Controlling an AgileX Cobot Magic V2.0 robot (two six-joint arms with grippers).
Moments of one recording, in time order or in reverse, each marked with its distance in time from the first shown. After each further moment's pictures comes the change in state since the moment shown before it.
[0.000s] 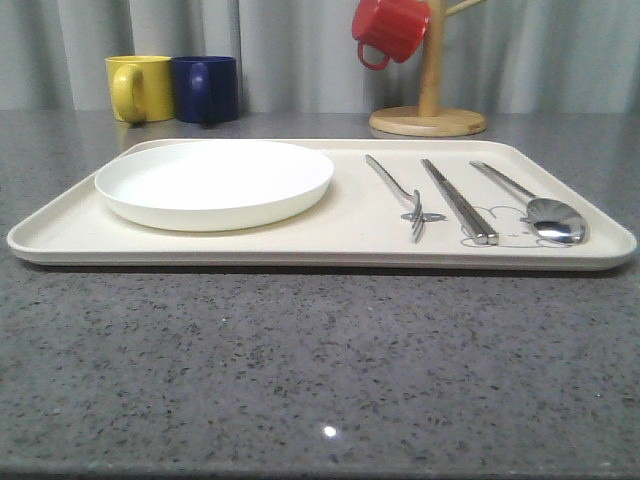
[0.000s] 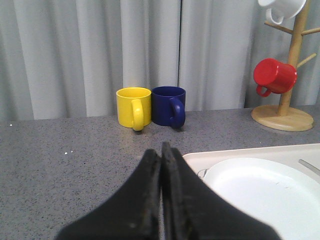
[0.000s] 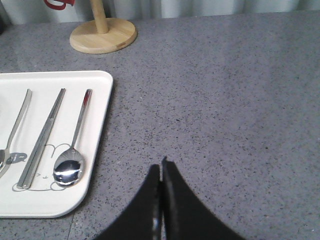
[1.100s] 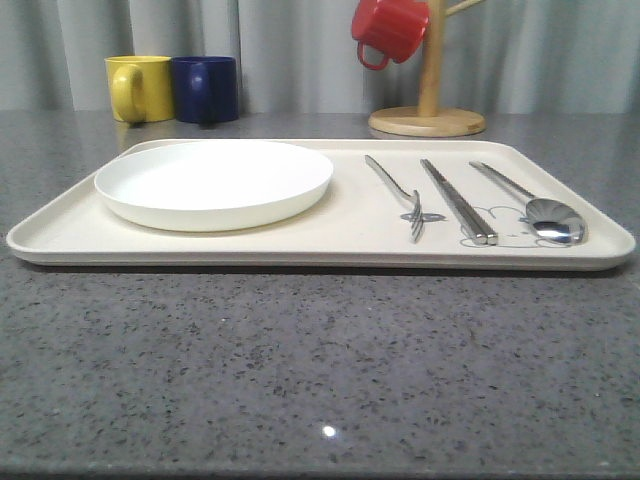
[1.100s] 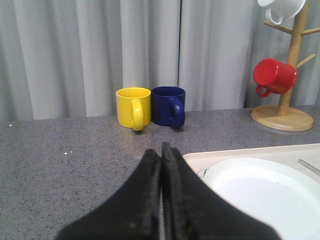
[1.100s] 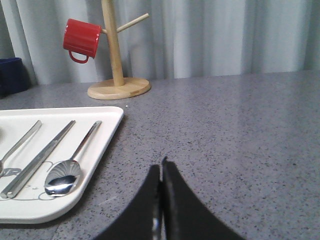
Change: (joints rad) left arm 0.000 0.000 0.000 0.000 0.000 0.000; right arm 0.000 -0.407 0.602 0.008 -0.583 -0.002
